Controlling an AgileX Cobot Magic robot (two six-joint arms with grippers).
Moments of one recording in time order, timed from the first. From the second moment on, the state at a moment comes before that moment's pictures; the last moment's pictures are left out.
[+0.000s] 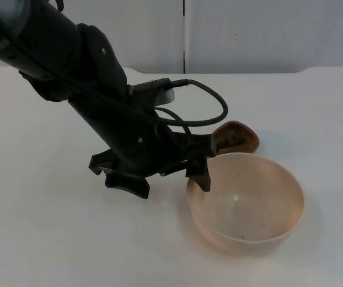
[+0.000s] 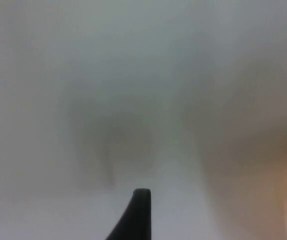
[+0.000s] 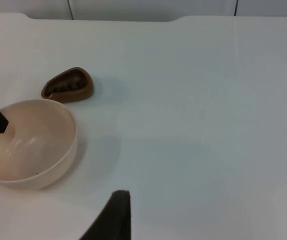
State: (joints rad) right arm 0.07 0.00 -0.52 0.06 1.08 -0.04; left arm -0.52 2.05 -1.13 -0.63 0.45 0.15
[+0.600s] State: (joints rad) right arm 0.07 0.00 -0.52 0.06 1.08 -0.04; left arm -0.52 2.05 -1.13 -0.63 0.45 0.16
